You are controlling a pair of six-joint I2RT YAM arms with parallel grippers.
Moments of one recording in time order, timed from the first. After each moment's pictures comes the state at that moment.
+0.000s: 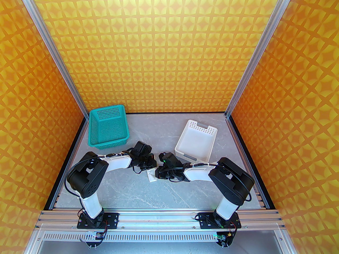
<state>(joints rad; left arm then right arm) -0.60 1.82 0.94 -0.12 0.48 -0.80 0.78 1.73 0.73 0.11 -0.32 0.77</state>
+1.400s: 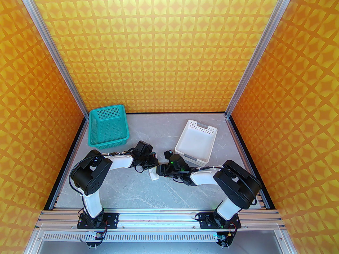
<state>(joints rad) -0.60 1.86 0.95 -0.03 0.50 -0.88 0.73 1.67 0.58 0.40 -0.27 0.77</state>
